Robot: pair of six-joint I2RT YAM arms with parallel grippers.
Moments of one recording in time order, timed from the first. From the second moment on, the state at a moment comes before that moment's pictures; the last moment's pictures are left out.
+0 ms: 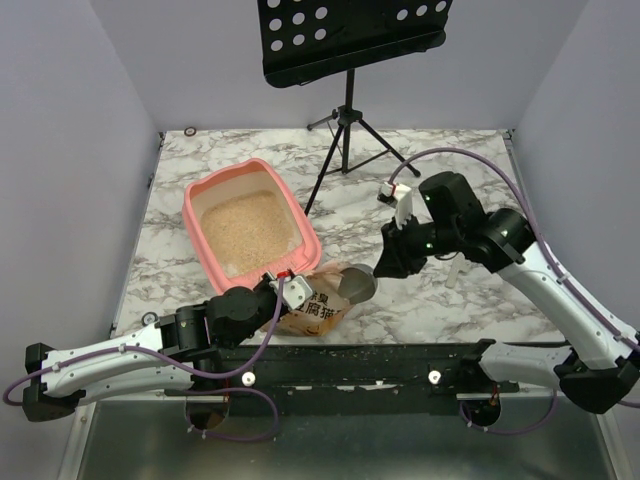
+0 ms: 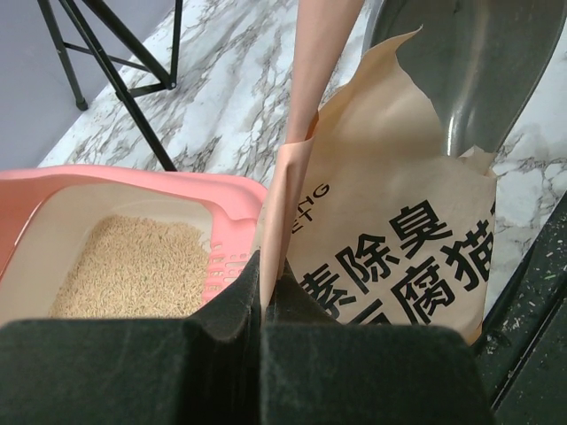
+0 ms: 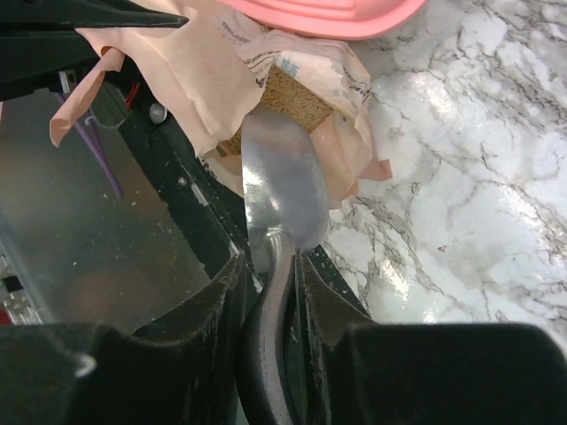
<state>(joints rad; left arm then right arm) -1.28 0.57 0.57 -0.27 -0.47 0.24 0.72 1.15 1.37 -1.01 -0.42 0.12</state>
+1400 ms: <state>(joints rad) -1.28 0.57 0.57 -0.26 -0.49 0.22 0.78 1.46 0.96 -0.32 -0.62 0.50</state>
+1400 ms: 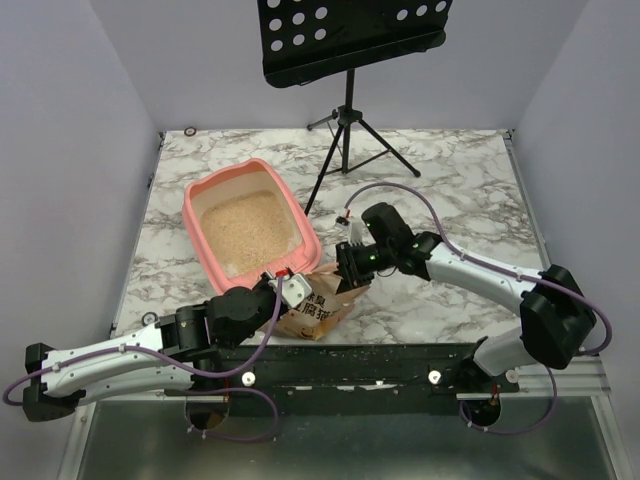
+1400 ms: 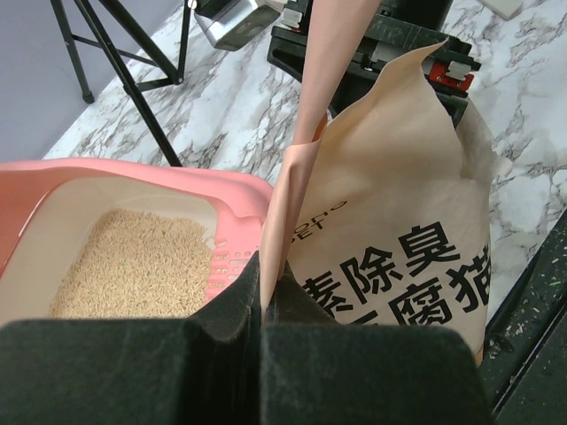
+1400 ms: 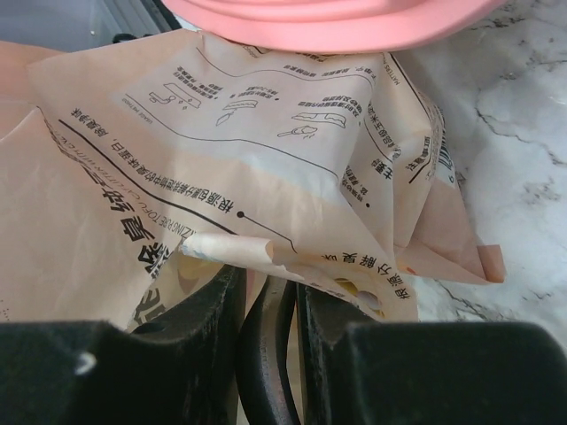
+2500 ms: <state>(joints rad) -1.28 0.52 0.57 -0.26 -0.52 0.24 0.54 1.10 0.63 0.04 -0.84 0.96</state>
